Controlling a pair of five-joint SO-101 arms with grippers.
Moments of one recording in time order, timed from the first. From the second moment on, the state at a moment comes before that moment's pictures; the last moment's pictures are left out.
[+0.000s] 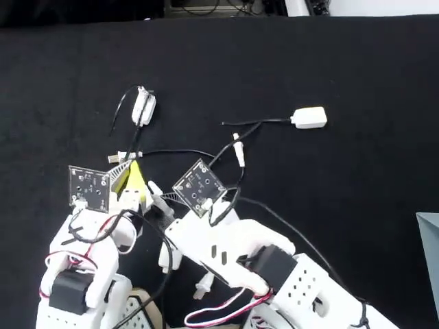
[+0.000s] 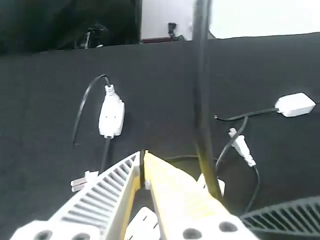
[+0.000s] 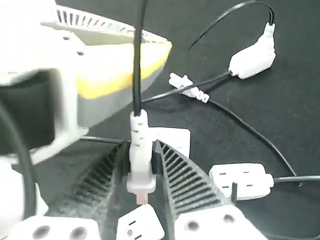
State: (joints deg) left arm 9.1 -104.2 76.5 56.3 2.6; right arm -51.5 -70.9 72.1 38.7 -3.2
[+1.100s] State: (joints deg) left arm 20.7 -104.4 73.7 60.9 -2.8; right arm -54.6 -71.0 75.6 39.8 -3.1
